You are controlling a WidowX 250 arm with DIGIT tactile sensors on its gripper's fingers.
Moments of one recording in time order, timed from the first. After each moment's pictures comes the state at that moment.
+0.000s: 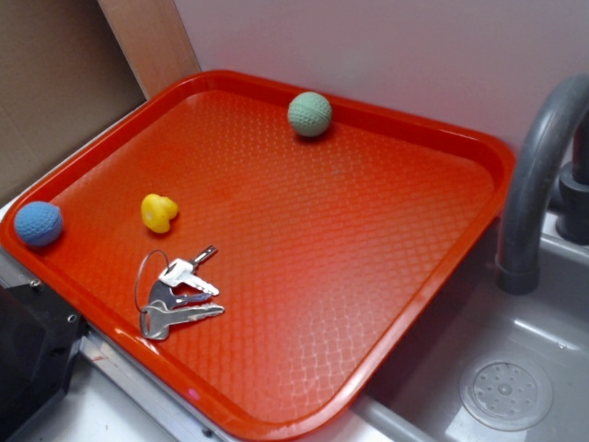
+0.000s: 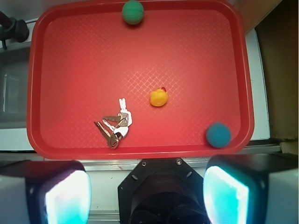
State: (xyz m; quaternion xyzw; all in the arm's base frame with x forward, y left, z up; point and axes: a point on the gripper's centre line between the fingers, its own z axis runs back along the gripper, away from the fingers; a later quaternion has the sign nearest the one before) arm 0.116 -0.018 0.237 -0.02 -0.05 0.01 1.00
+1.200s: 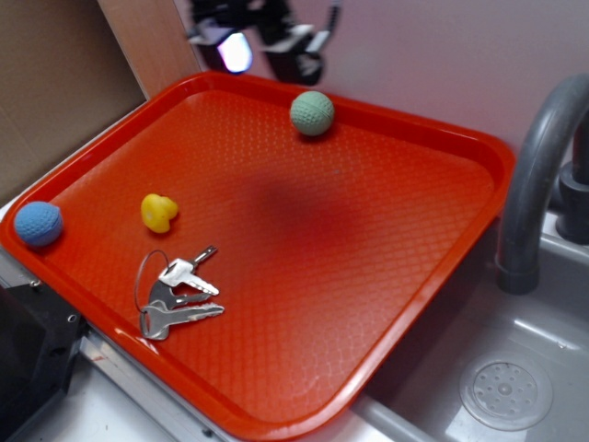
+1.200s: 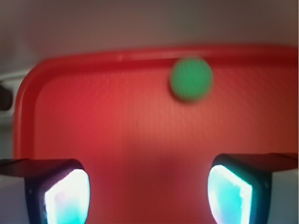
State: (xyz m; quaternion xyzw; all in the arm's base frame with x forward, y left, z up) arm 0.303 -0.079 0.114 -0.04 -0.03 0.01 1.00
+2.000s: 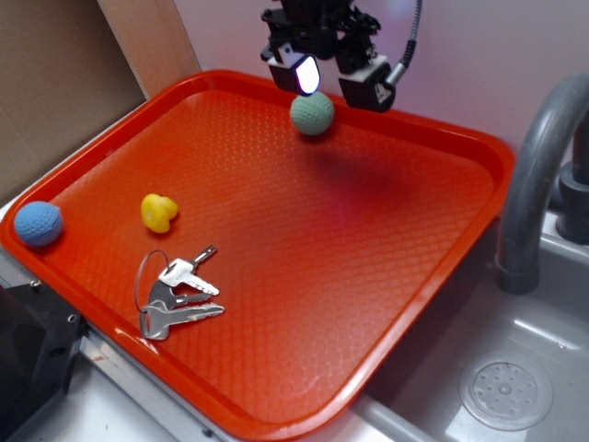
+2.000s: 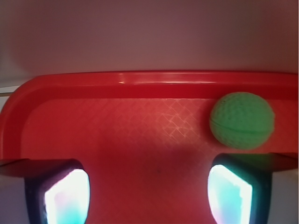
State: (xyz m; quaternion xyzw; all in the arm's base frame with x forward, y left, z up) arm 0.328 -0.106 0.086 -0.04 -0.05 -0.01 1.00
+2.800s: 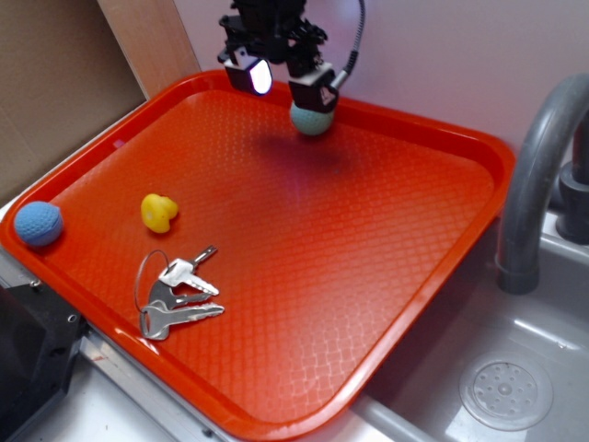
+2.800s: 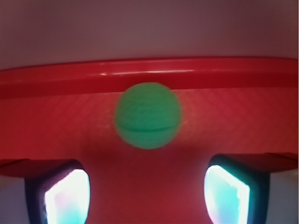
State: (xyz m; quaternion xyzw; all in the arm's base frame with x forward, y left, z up) arm 0.330 -0.026 0.078 0.00 -0.02 0.04 1.00
